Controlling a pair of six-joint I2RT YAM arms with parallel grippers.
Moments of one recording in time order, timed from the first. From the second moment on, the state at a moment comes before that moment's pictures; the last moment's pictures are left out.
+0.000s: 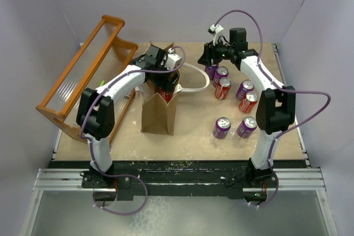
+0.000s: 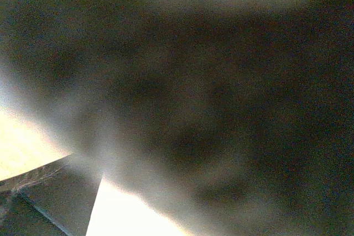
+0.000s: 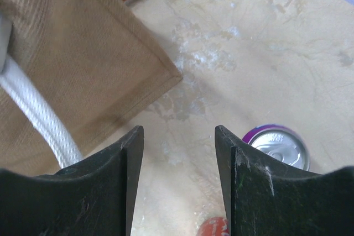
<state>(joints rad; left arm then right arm) -0.47 1.92 1.61 -0.64 0.16 0.23 0.18 1.94 1.69 -0.32 -0.65 -0.17</state>
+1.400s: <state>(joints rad) -0.37 1.89 1.48 -0.56 0.36 0.28 0.20 1.65 1.40 -0.27 -0.62 -0.18</state>
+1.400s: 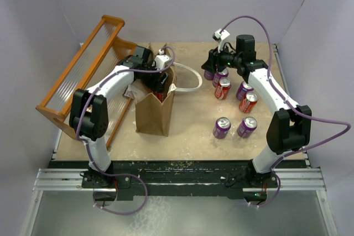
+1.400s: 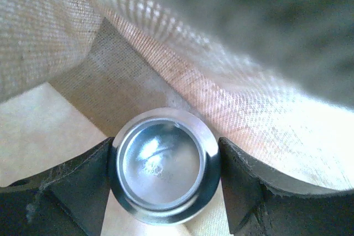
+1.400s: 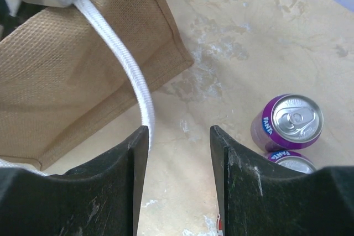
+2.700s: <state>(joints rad) -0.33 1.61 1.79 -0.94 0.53 0.67 0.44 1.77 1.66 -0.14 -0.84 -0.13</state>
